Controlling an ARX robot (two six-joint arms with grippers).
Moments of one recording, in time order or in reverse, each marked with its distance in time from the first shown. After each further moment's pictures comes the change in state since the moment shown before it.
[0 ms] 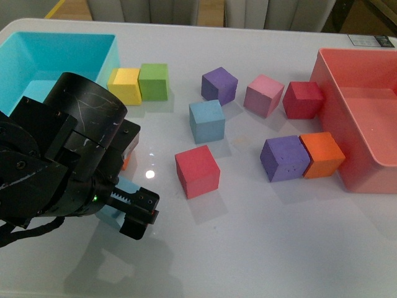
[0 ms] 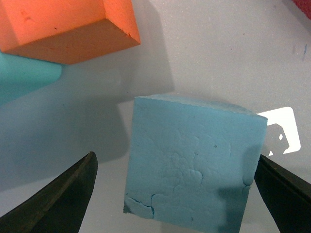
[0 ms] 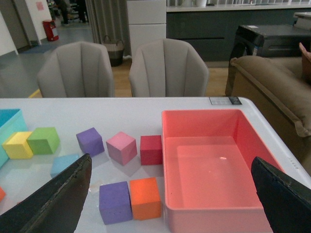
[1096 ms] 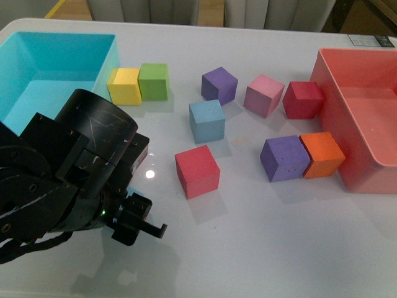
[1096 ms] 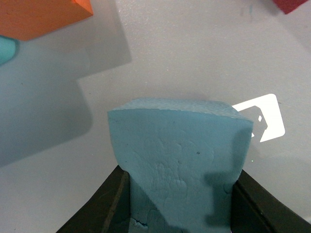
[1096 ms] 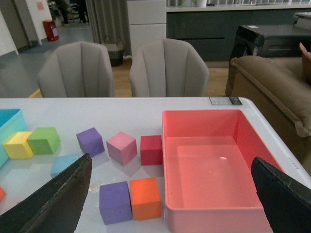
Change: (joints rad) left arm -0.053 -0.077 -0.085 -0.003 0.053 -0.023; right arm 0.000 0.000 0.000 0.000 0.000 0.000
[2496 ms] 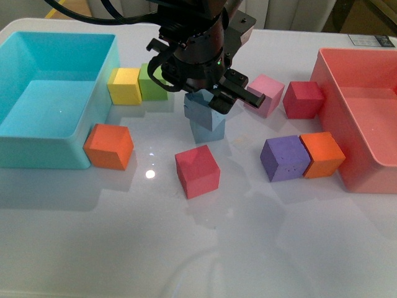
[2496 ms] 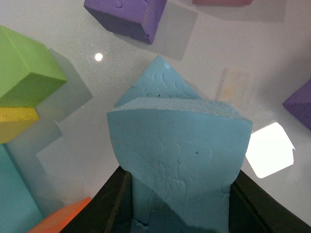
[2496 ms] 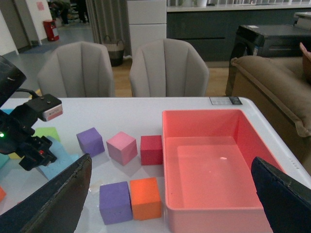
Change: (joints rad) left arm -0.063 0.296 0.973 -0.532 0.005 0.138; right arm 0.000 0.000 0.000 0.000 0.000 0.000
